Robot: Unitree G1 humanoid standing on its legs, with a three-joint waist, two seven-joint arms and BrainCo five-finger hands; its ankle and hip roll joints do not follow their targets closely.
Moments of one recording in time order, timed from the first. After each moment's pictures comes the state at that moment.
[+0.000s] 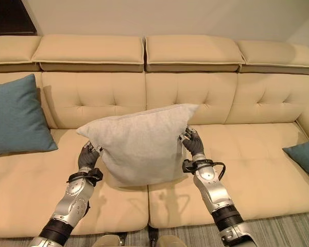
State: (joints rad) left arm -0.13 0.29 -0.20 0.26 -0.62 -0.16 0.28; right arm -0.27 -0.35 0.27 0.24 0.38 -0.09 -0.16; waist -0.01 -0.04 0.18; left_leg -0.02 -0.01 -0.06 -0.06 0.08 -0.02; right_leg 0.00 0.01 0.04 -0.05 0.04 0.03
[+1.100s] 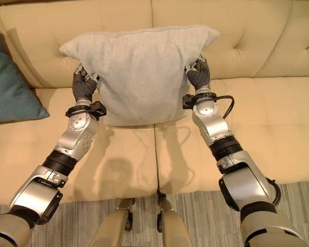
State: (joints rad) left arm -0.79 0.40 -0.36 0.47 -0.68 -0.25 0.49; right arm -0.98 -0.49 0.43 0.62 0.46 -0.09 -0.37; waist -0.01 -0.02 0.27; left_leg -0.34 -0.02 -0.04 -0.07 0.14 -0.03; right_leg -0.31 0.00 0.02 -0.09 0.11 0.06
